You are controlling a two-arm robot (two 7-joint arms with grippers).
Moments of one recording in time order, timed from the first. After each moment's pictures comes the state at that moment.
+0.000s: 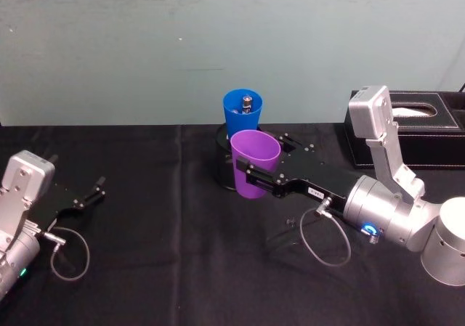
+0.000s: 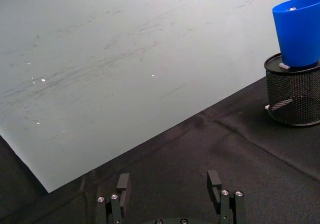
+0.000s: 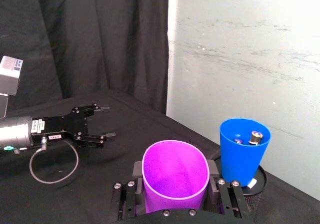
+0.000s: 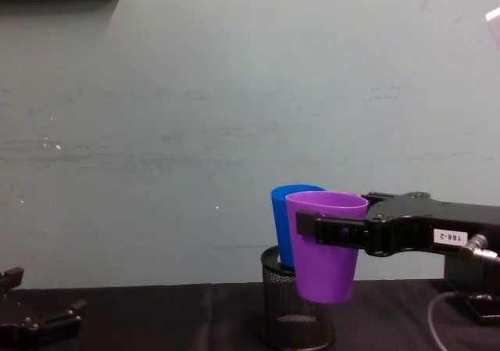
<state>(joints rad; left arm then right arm) -0.20 0.60 0.45 -1.41 -0.25 -0.12 0.03 0.30 0.45 -0.40 -1.58 0.42 0.10 0.50</state>
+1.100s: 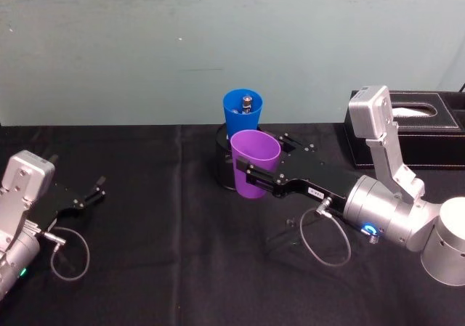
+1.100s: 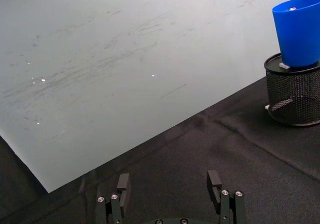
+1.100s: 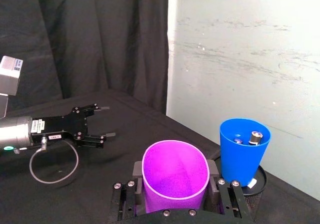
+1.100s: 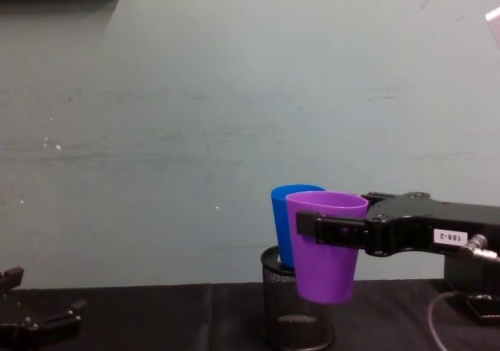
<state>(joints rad) -0.20 0.60 0.45 -1.41 -0.25 -0.12 0.03 0.30 0.45 -0.40 -1.58 0.42 0.10 0.50</state>
